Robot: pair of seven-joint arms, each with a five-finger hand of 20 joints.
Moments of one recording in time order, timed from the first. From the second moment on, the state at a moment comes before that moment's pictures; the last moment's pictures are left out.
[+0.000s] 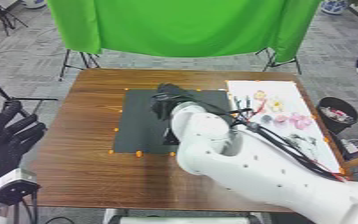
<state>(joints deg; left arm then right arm) 147.4 -50.5 -112.0 -133.1 28.4 21.4 24.4 -48.5 -69.0 24.4 -103.4 -108.1 -5.3 56.3</state>
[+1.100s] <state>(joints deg) 134.9 -50.1 -106.9 -130.2 31.7 17.8 20.8 -49.9 -77.2 21.8 -92.3 -101.1 -4.9 60.7</state>
